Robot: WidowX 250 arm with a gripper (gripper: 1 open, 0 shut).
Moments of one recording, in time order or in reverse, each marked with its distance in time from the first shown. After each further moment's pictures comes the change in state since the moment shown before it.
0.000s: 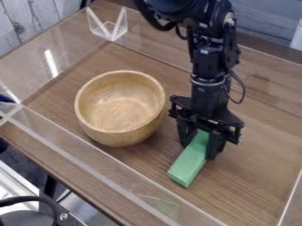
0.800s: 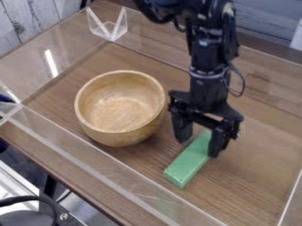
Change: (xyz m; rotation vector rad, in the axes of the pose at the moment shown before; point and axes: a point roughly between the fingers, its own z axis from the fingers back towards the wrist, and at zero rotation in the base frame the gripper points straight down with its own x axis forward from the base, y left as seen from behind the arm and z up) arm -0.002 0.001 0.016 -0.012 -0.007 0.002
